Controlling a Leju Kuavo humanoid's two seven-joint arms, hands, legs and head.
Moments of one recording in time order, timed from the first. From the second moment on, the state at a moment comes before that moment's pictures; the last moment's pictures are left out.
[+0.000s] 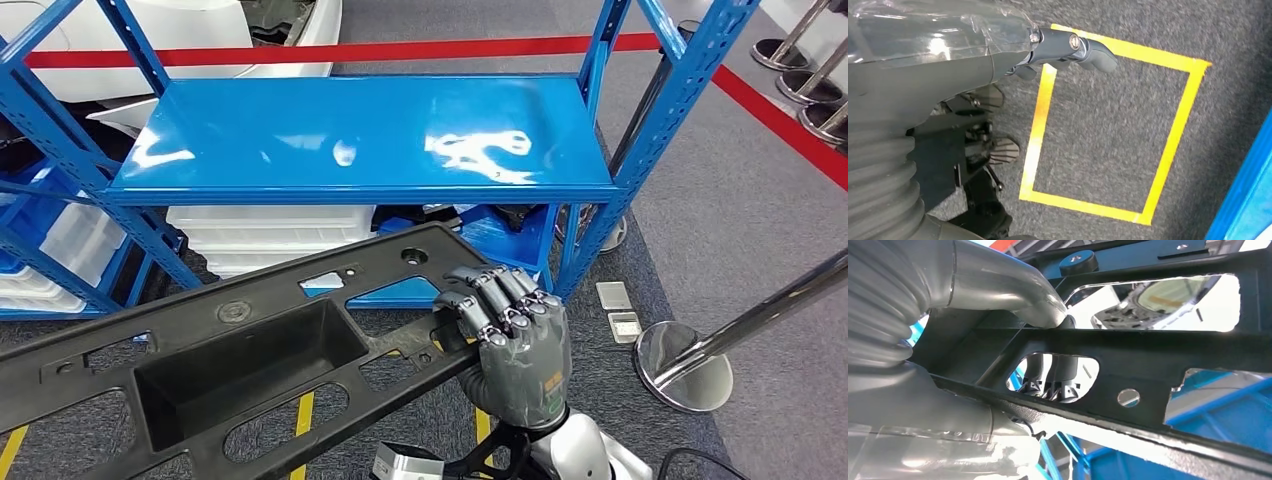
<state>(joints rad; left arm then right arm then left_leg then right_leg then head) -0.20 -0.06 -1.02 -0.36 0.84 0.35 -0.52 -0.07 -0.24 0.57 -2.15 1.36 -0.63 0.20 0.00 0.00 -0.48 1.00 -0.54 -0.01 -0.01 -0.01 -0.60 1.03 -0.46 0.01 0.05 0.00</state>
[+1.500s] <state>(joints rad) -0.19 -0.07 -1.01 -0.36 0.85 0.37 -0.53 -0.07 -0.23 0.57 -2.13 1.20 -0.69 0.16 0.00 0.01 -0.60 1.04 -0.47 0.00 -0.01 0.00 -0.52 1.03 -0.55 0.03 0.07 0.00</state>
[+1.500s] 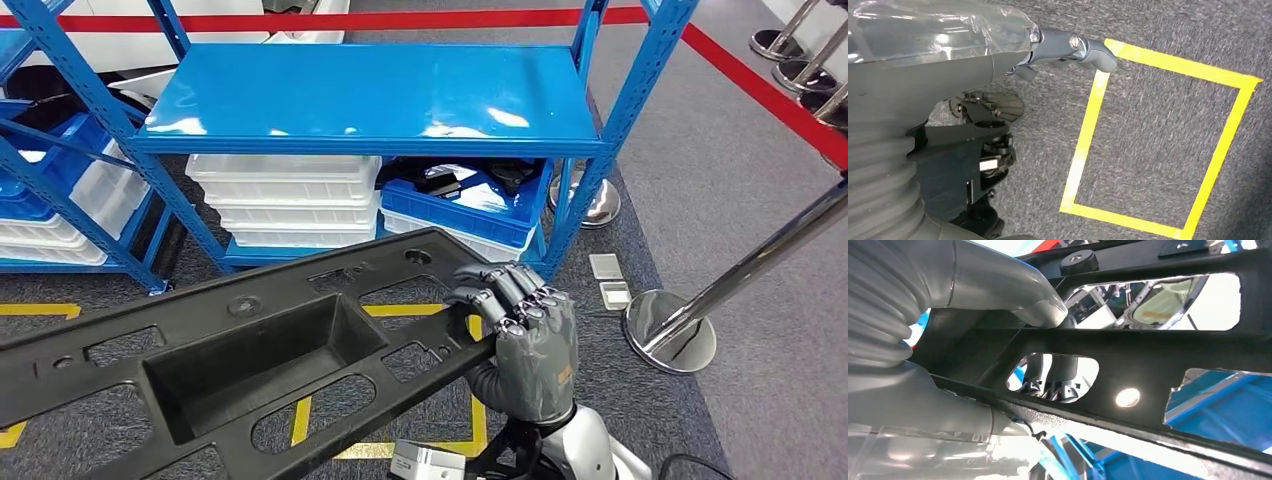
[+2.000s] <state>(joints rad) -0.19 -0.07 -1.01 -0.36 0.85 0.37 -0.54 -0.06 -0.23 0.57 -2.13 1.23 -0.68 0.19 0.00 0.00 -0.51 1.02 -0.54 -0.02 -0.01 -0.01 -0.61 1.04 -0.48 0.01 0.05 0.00</state>
